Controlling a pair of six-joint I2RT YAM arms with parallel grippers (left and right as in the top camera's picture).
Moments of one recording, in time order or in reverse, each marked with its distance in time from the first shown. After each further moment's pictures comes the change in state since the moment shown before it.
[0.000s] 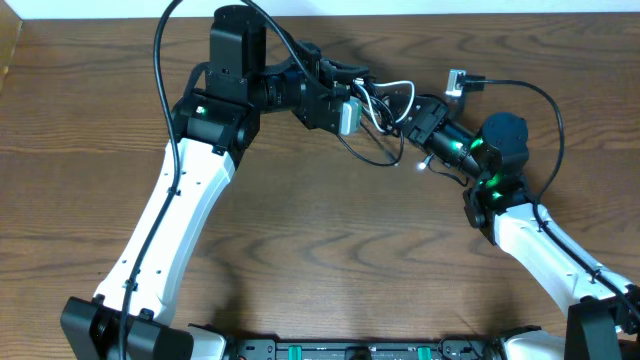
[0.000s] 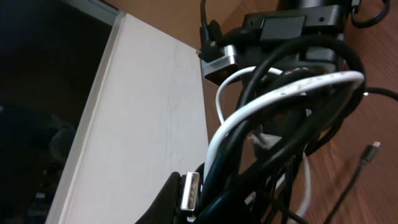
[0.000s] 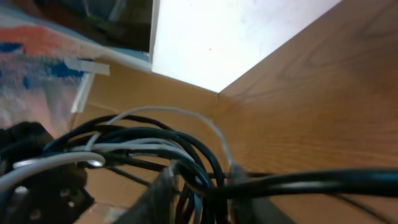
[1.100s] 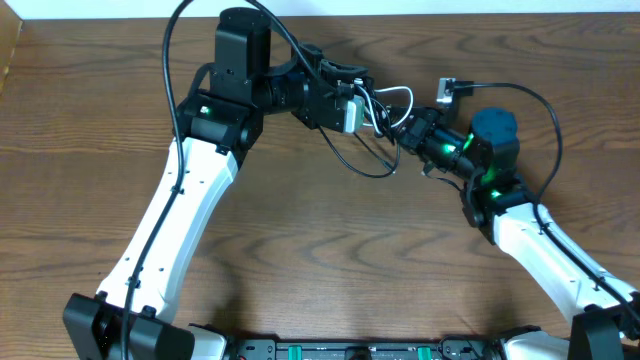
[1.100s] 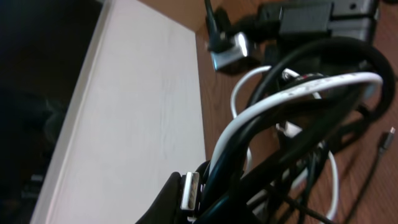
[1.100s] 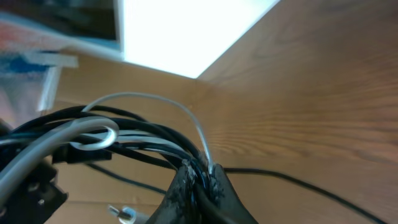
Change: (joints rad) left arm -0.010 0.005 -0.005 -0.015 -0.095 -0.005; right arm 0.011 -0.022 0.032 -0.251 0.027 -0.077
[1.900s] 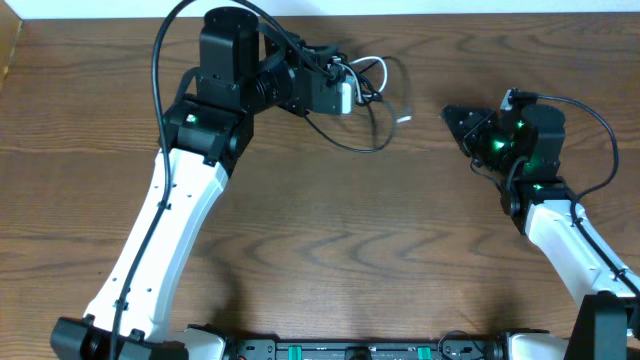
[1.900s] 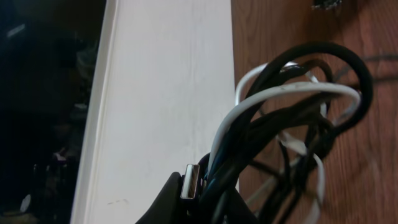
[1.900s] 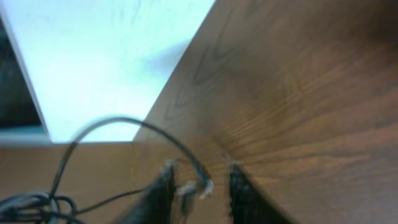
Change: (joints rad) left arm 0.010 -0.060 -0.001 0.010 -0.284 -0.019; right arm -0.248 0.015 -0.016 -0.187 0.096 -0.072
